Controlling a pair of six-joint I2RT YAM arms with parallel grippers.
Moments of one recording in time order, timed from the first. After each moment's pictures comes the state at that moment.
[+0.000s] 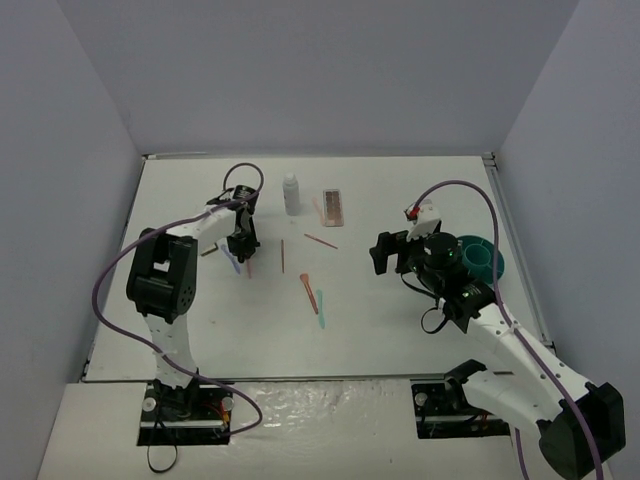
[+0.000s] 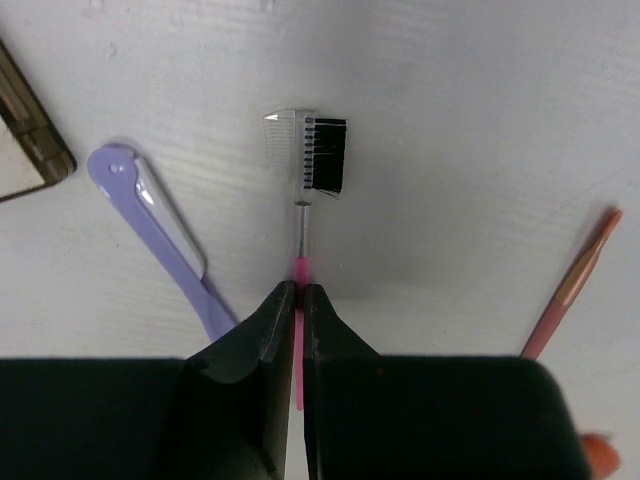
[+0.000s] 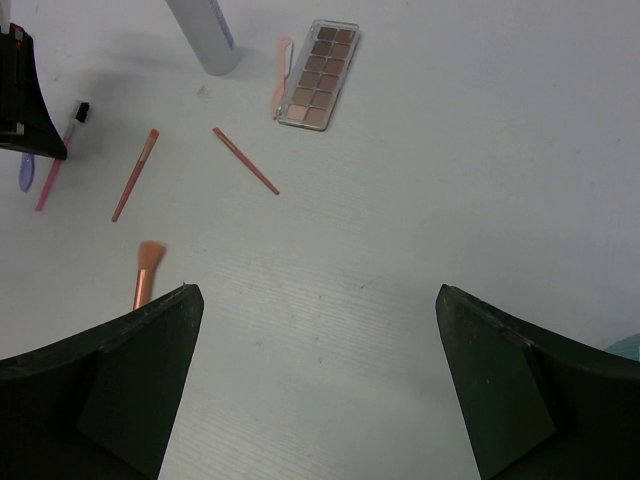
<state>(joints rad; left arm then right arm) -0.28 1.95 1.36 -0.65 -0.14 -0.50 0.47 0.93 0.62 -0.06 0.05 0.17</state>
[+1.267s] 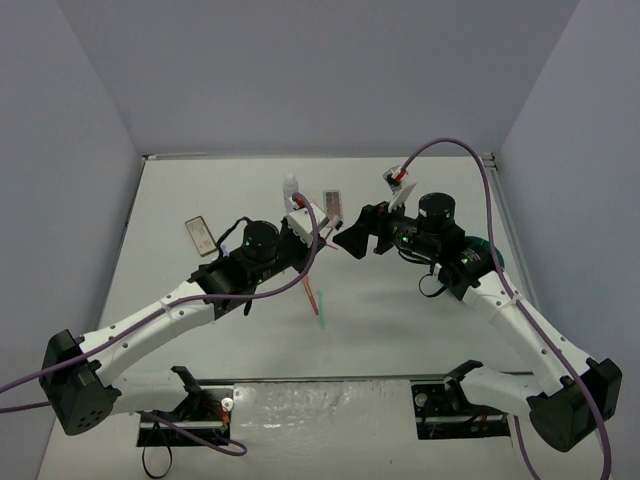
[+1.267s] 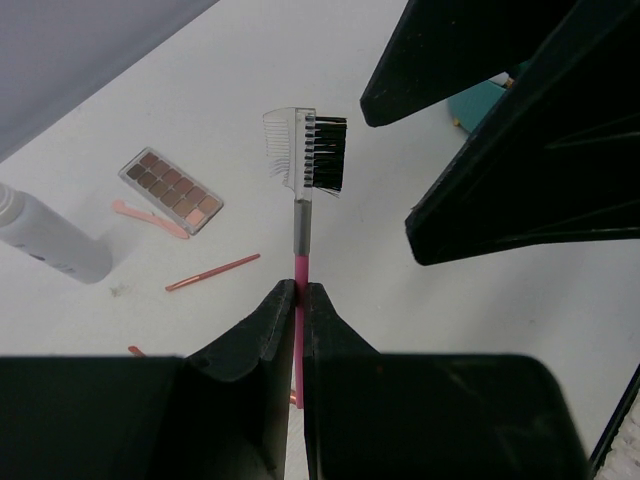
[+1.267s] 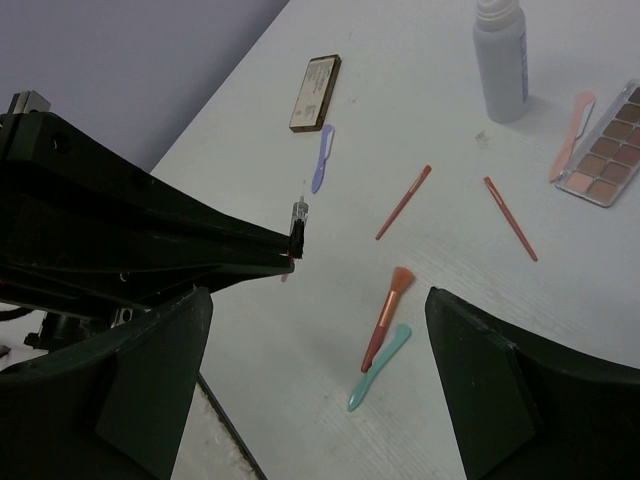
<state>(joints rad) -0.83 1.19 0.98 -0.05 0.02 0.05 0.50 1.10 0.98 -0.16 -0.43 0.37</state>
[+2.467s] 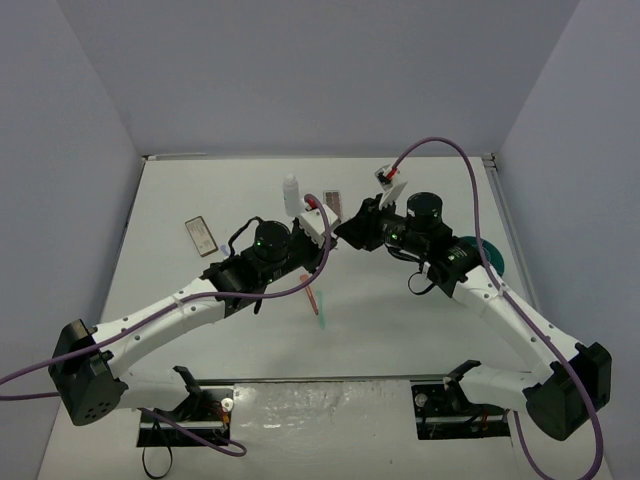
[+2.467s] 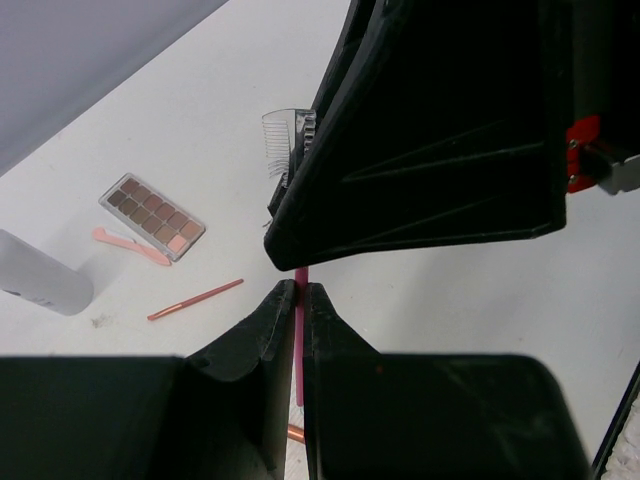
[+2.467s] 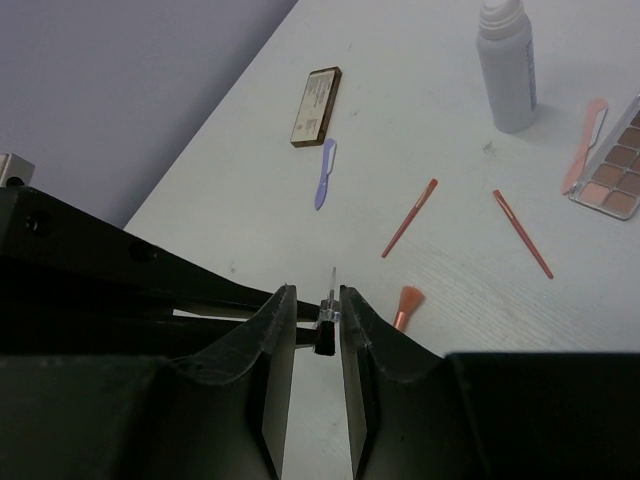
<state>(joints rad) -0.87 1.26 1.01 0.02 0.02 0.05 0.54 1.16 0.97 -0.07 -0.38 0.42</state>
